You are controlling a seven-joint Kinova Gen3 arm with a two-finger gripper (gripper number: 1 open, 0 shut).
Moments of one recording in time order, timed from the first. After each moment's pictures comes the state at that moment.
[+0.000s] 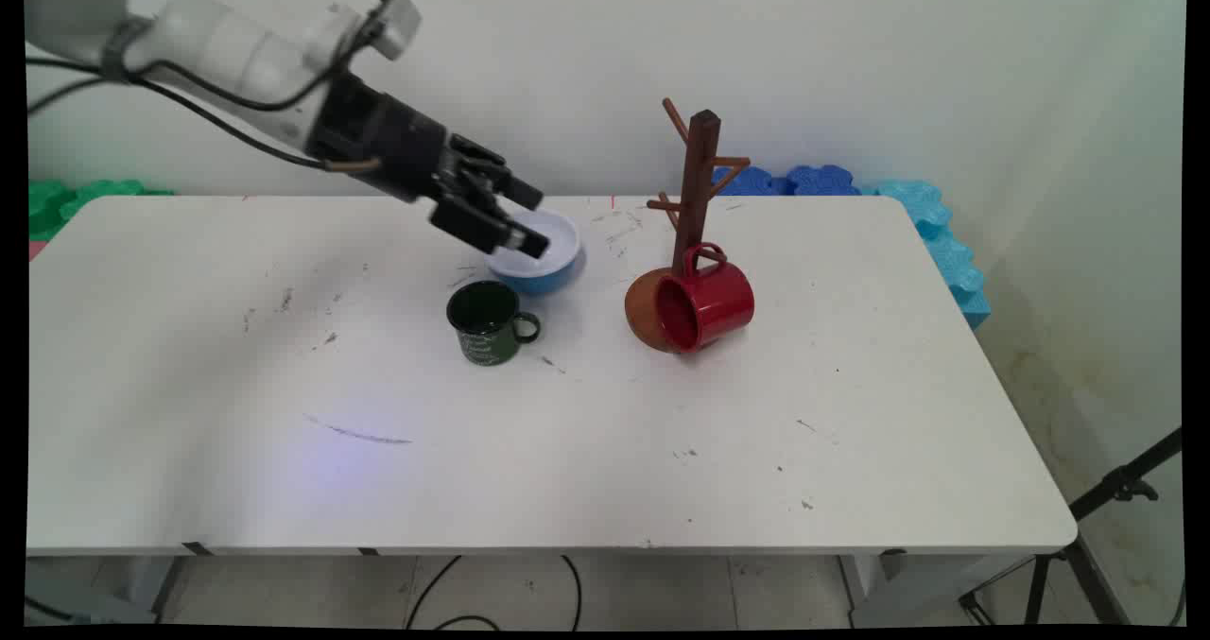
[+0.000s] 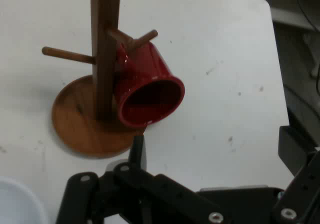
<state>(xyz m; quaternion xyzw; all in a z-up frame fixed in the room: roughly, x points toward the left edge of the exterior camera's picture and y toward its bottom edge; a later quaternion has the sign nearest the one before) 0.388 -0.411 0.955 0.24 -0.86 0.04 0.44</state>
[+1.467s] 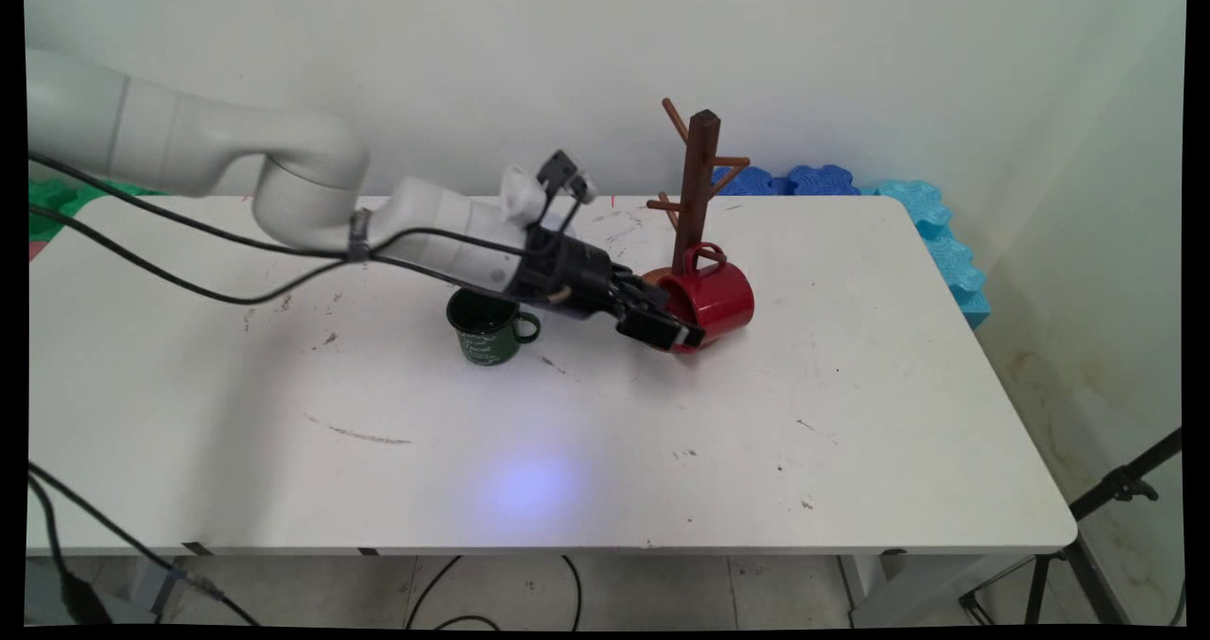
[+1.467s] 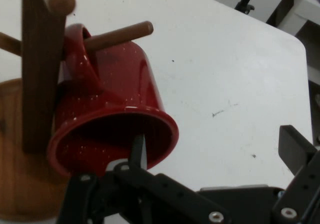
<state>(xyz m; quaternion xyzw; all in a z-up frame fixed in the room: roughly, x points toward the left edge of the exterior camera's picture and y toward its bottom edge) 0.252 -0.422 0.823 0.35 -0.81 0.02 0.47</state>
